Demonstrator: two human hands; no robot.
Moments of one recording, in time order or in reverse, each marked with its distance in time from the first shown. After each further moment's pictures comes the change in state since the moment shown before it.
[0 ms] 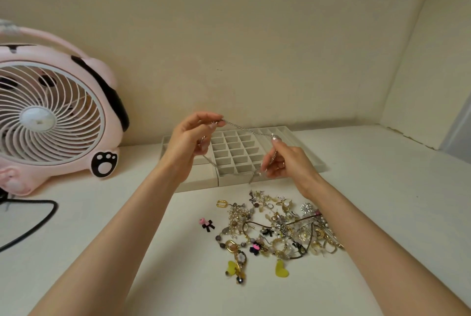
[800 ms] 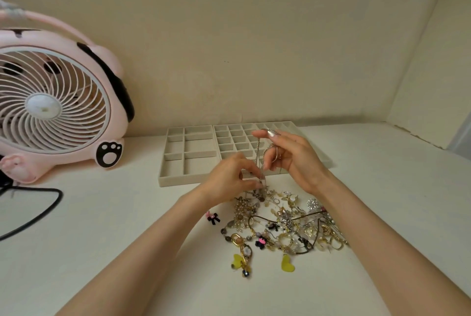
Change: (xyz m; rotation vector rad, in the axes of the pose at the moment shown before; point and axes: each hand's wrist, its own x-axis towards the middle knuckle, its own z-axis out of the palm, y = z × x) left_hand -0.029 -0.051 0.026 0.987 -0.418 0.093; right_hand -0.005 -0.009 0.008 0.161 -0.197 -0.159
